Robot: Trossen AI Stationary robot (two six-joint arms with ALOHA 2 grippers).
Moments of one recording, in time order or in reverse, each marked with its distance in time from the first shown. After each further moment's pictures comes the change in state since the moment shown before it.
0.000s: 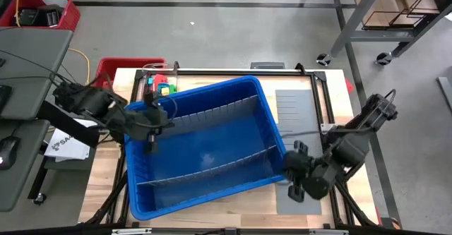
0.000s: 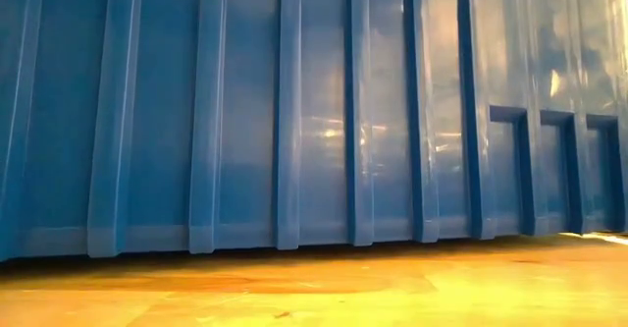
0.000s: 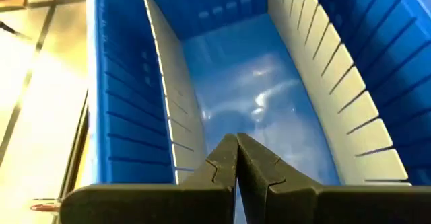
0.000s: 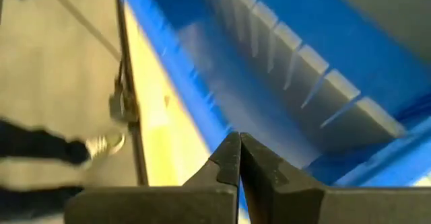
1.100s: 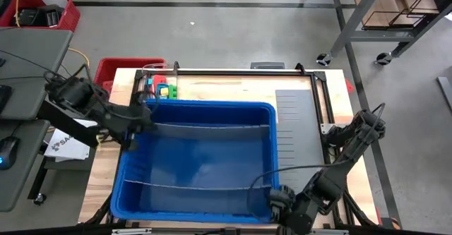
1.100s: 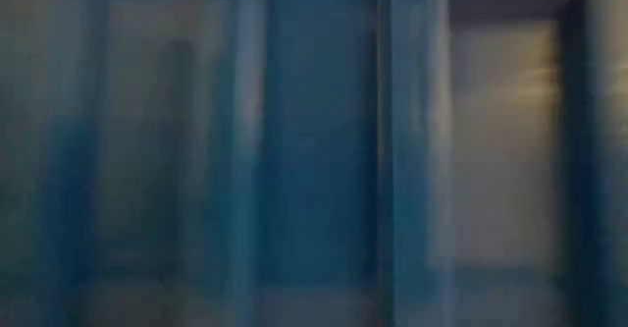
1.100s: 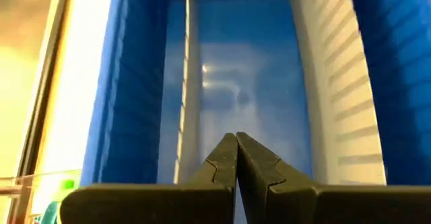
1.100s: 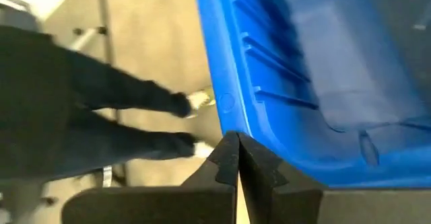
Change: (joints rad) left arm -0.021 -0.127 0.000 -0.109 0.147 -0.054; right arm 0.052 0.284 0.012 0.330 -0.274 0.200
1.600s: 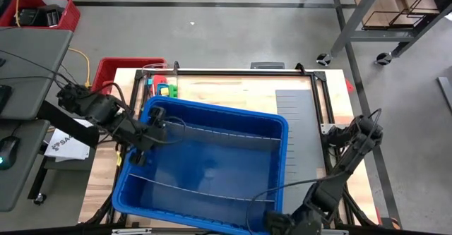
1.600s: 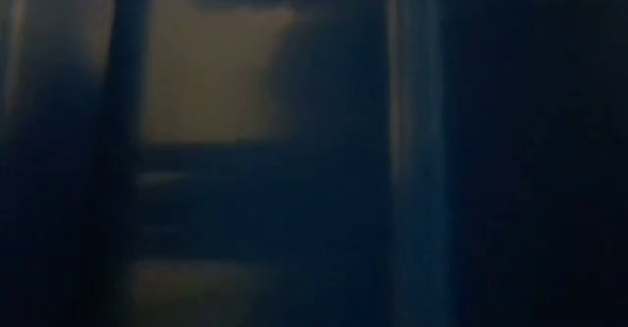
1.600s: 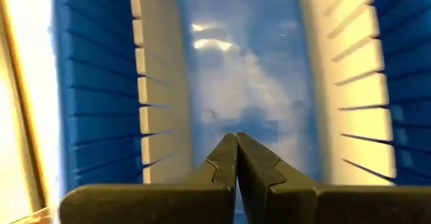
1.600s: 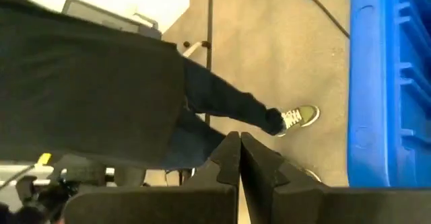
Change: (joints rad) left arm -0.007 0.168 0.000 -0.017 0.098 0.236; right arm 0.070 0.053 -0.002 0.501 -0.055 0.011
